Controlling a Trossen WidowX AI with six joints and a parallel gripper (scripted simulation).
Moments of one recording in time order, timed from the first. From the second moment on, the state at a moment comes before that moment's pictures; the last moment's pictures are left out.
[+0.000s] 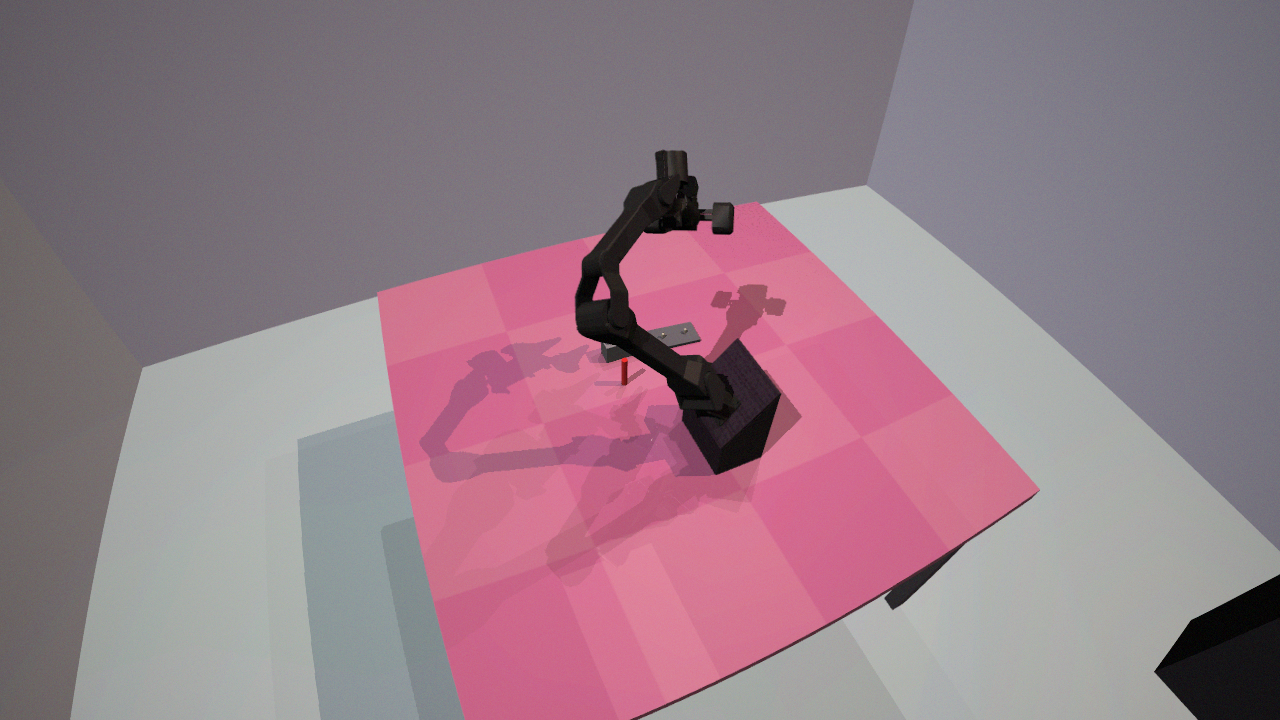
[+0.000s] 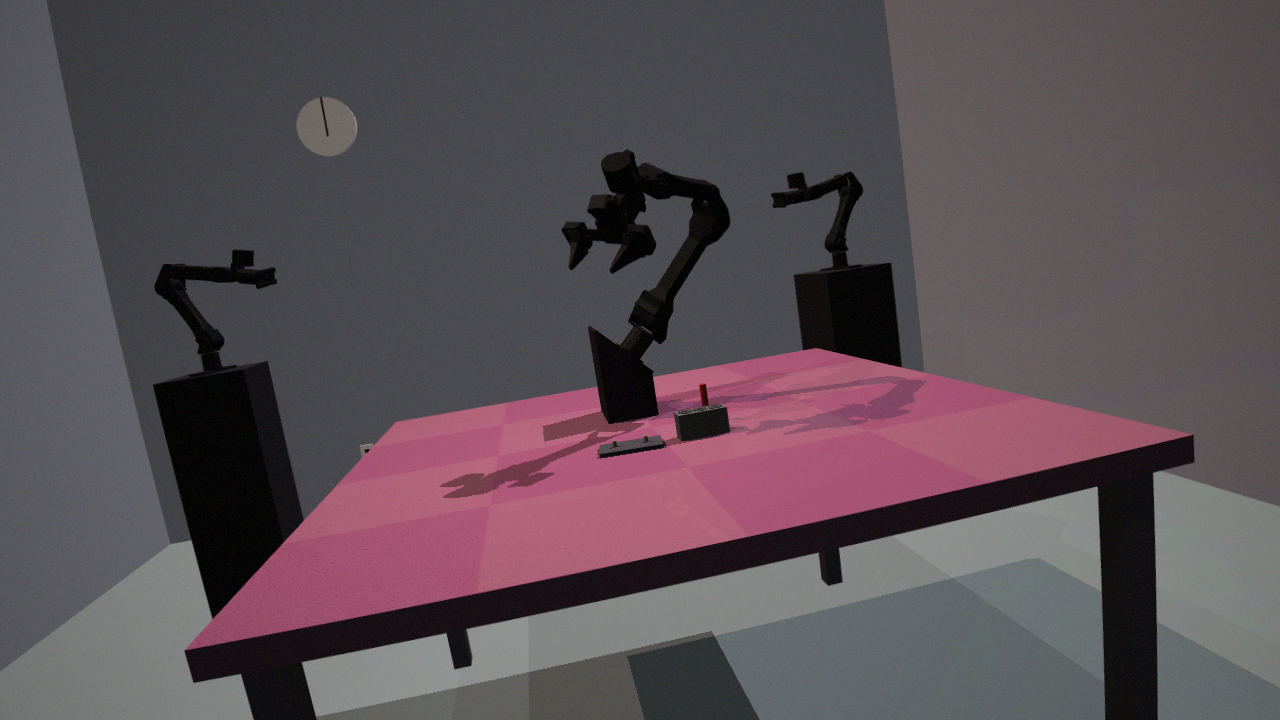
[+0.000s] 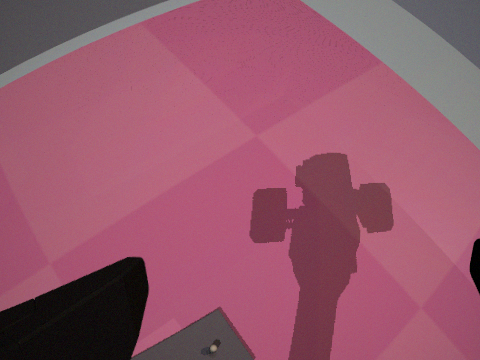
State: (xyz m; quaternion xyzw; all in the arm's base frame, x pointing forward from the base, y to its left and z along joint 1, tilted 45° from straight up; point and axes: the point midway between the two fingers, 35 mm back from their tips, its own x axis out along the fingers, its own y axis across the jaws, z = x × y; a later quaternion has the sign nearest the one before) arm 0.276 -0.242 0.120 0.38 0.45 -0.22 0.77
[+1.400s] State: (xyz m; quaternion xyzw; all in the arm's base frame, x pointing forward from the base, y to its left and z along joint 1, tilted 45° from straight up) arm 0.348 0.041 0.038 0.69 0.61 -0.28 0.27
